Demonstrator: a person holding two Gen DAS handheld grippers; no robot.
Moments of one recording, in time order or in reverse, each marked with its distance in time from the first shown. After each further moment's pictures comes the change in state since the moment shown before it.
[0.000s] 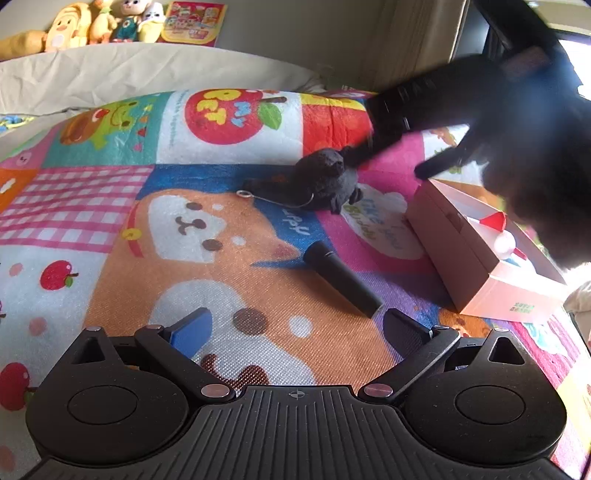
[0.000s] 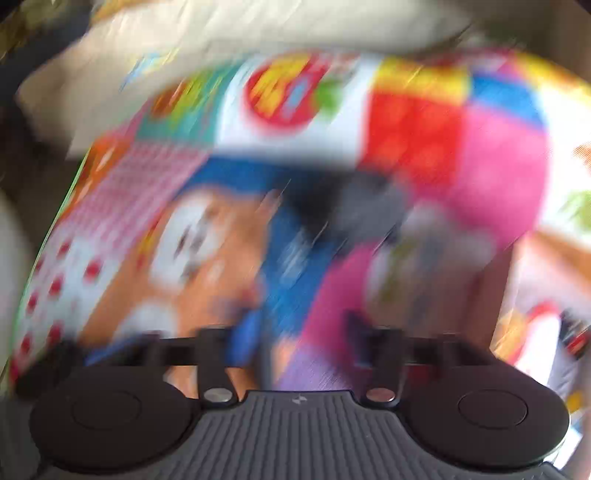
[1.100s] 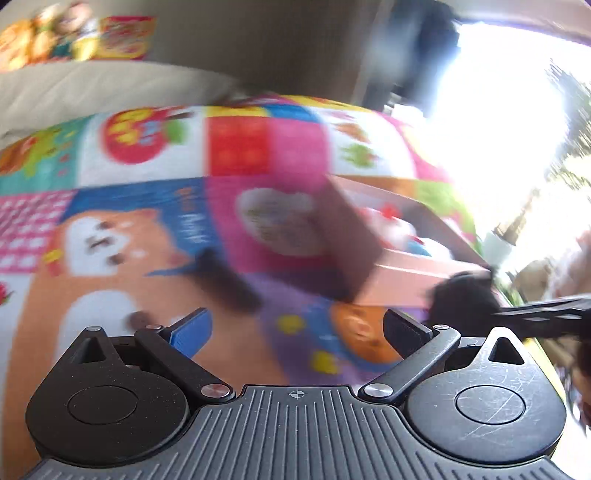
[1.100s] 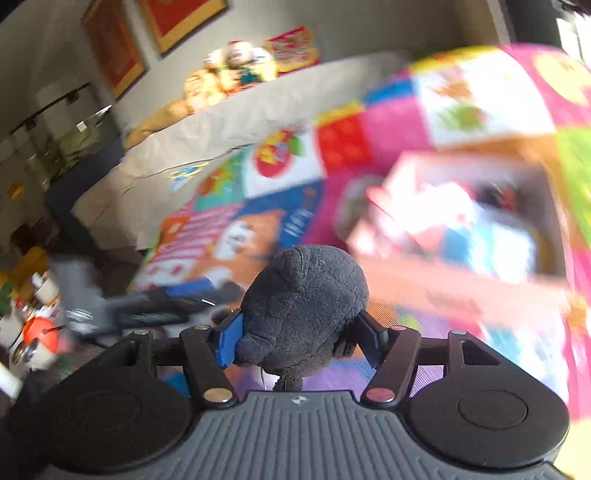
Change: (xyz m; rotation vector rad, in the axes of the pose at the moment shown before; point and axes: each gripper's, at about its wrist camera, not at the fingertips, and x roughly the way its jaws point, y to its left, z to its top) left arm -0.026 -0.069 -0.002 0.159 -0.005 -0.211; right arm -0.133 -0.109 -0.213 0.268 -0.201 0.283
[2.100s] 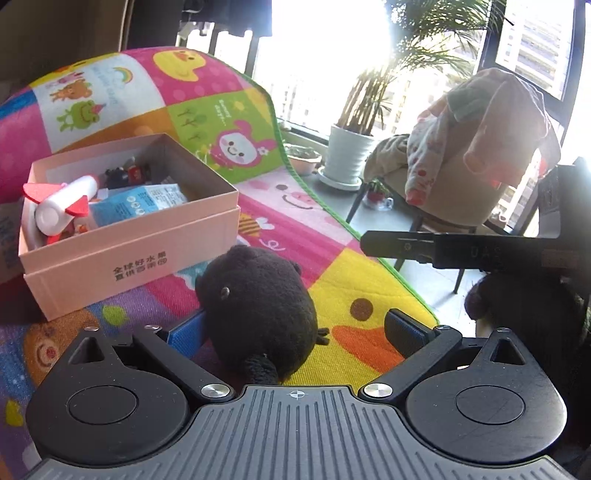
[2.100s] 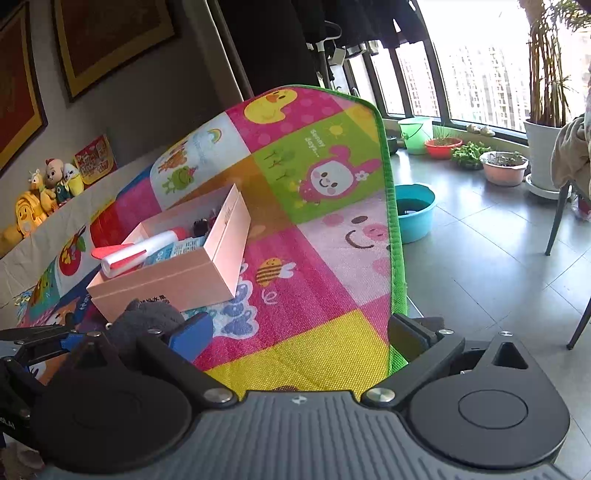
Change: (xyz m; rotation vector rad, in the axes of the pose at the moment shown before) left arm 0.065 -0.182 -0.010 0.326 0.219 -0.412; right arm -0.109 -0.116 -0.085 0.248 -0.344 -0.479
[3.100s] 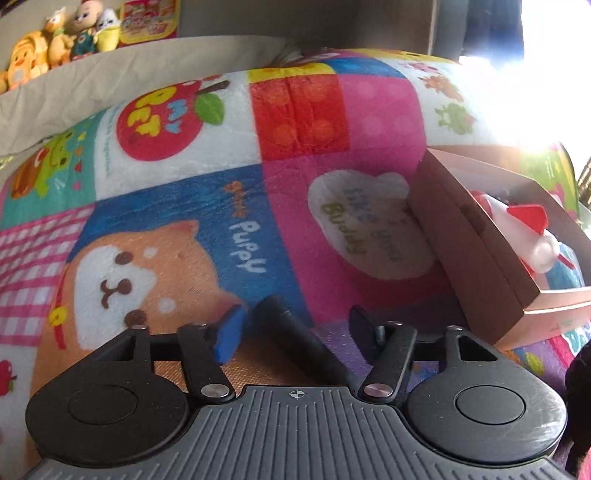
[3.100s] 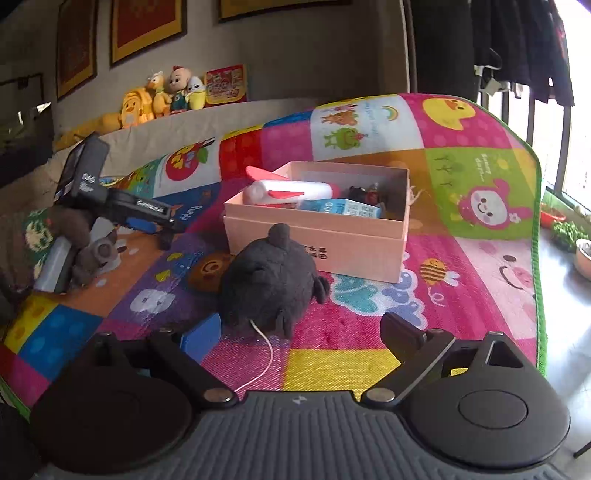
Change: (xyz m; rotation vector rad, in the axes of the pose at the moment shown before) left arm -0.058 0.225 -0.023 -0.362 -0.030 0.667; right arm 0.005 0.123 -0.041 -0.463 0.072 0.220
